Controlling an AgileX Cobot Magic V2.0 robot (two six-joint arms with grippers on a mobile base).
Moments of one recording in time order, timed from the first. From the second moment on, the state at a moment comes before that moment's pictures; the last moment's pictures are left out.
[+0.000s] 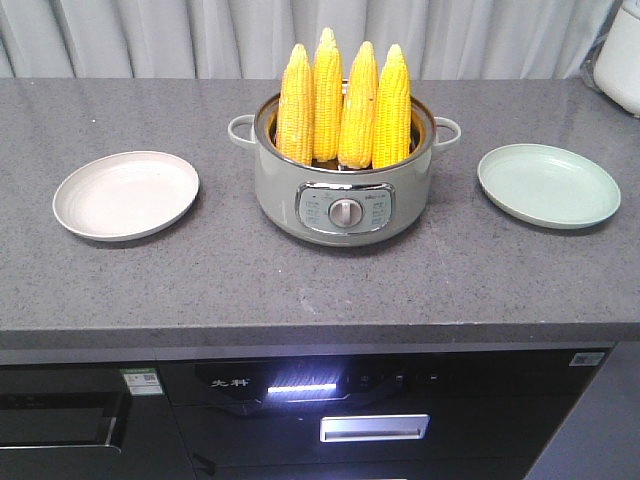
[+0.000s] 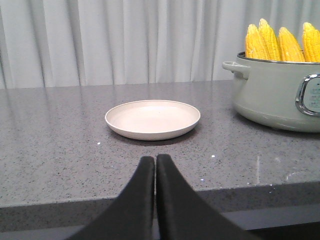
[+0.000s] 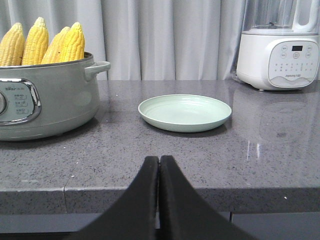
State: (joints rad) left arm -0.05 -0.01 0.03 -0.11 0.07 0.09; right arm -0.02 -0.01 0.03 -0.19 0.08 0.19
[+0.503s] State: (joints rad) left arm -0.05 -0.01 0.03 -0.11 0.07 0.09; right arm -0.02 -0.01 0.03 -0.19 0.08 0.19
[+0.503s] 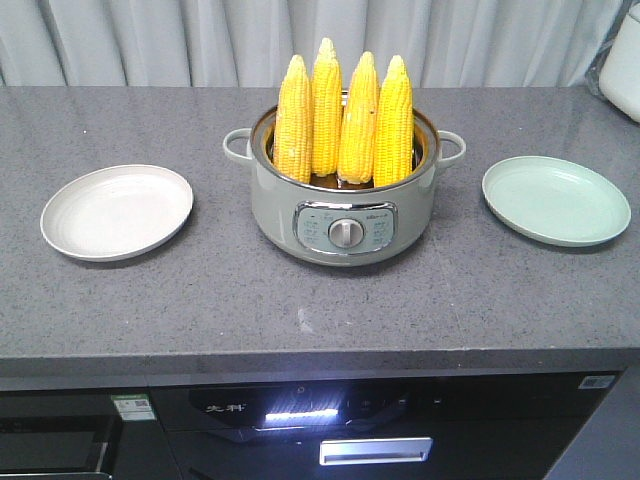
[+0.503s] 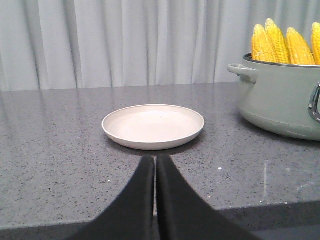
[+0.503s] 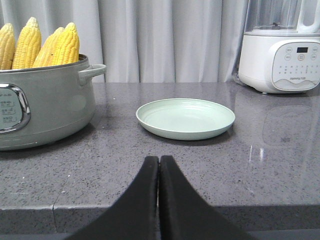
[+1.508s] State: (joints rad) left arm -0.05 -0.01 0.03 -0.11 0.07 0.09; right arm -0.02 -0.01 0.03 -0.19 0.08 0.19
